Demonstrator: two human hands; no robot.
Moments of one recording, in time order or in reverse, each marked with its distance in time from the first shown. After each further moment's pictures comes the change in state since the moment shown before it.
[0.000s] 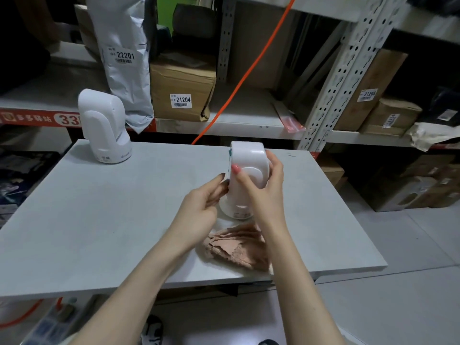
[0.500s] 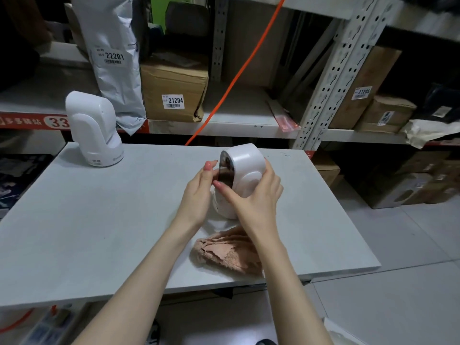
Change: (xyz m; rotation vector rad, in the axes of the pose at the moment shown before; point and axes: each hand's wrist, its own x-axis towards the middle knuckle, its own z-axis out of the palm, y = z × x) left_hand 0.037 -0.001 0.013 -0.139 0.145 -0.011; right_hand -0.001 0.011 -0.001 -0.456 0.054 -0.049
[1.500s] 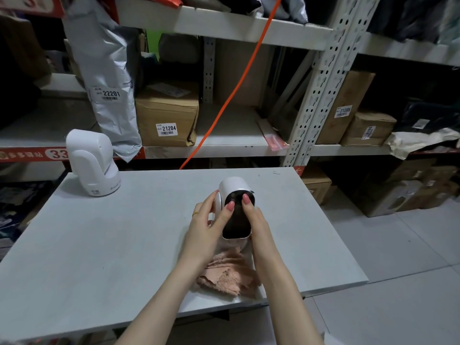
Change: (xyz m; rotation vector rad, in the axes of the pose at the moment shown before) left_hand -0.018 0.001 0.022 0.085 -0.012 -0.015; right_hand -0.008 -0.003 -0.029 0.735 -0.268 0.428
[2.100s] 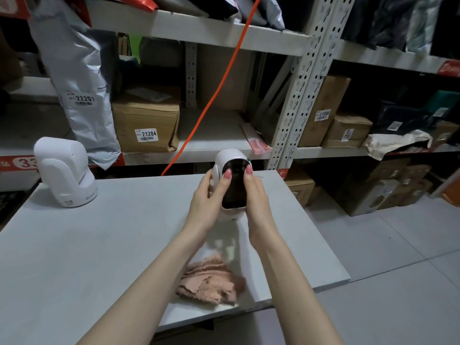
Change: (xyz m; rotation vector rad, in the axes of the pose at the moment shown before) left_hand 0.042 0.050 0.034 -0.142 -0.043 0.024; right_hand 0.033 -0.053 -0.011 -0.101 0.097 -0.195
